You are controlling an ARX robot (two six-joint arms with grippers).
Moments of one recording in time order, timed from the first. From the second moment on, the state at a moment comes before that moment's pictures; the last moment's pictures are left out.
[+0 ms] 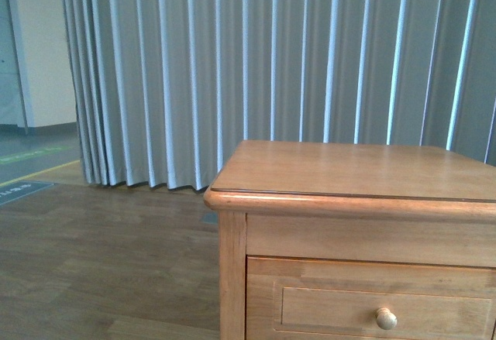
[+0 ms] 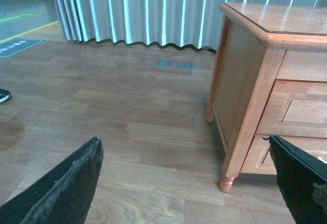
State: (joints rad) left arm 0.00 0.00 0.01 0.00 0.00 0.00; right arm 0.00 0.61 0.07 0.53 0.00 0.00
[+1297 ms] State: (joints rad) left arm 0.00 0.00 0.01 0.00 0.00 0.00; right arm 0.00 0.01 0.01 0.00 0.00 0.00
